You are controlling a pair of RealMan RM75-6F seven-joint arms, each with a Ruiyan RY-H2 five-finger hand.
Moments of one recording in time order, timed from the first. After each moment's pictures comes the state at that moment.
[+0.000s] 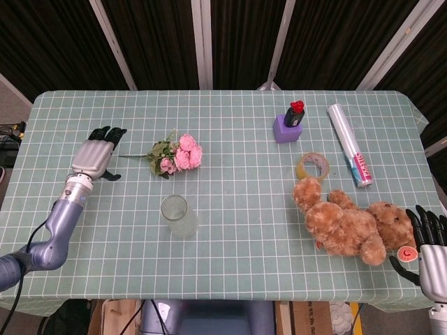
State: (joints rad) left arm -0.75 -1.32 -0.30 -1.41 0.87 0.83 0.46; right arm -0.04 -1.05 0.07 -1.77 -1.50 1.59 -0.14
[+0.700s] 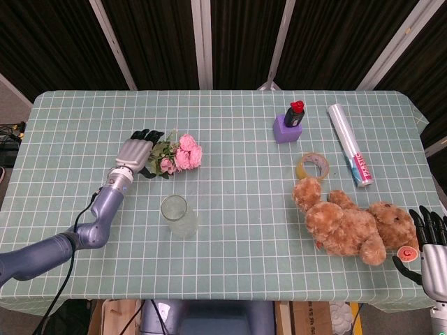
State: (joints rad) left arm -0.95 -1.57 -0.29 -1.13 0.78 0.70 0.42; right arm -0.04 -1.05 0.07 -1.76 -1.48 1.59 -0.16
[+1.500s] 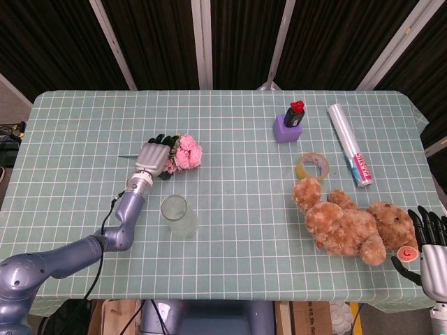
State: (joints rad) left arm -1.03 -1.77 -0.27 -0.94 0.75 0.77 0.48; right arm -0.04 -1.05 0.07 -1.76 -1.49 1.58 -0.14
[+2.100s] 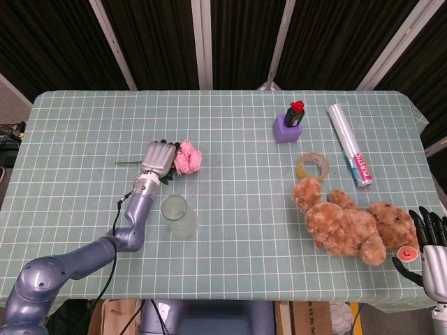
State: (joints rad) left arm -1.05 -1.88 -0.27 -0.80 0.80 0.81 0.52; right arm -0.04 -1.04 0.06 -1.76 -1.49 1.59 -0.12
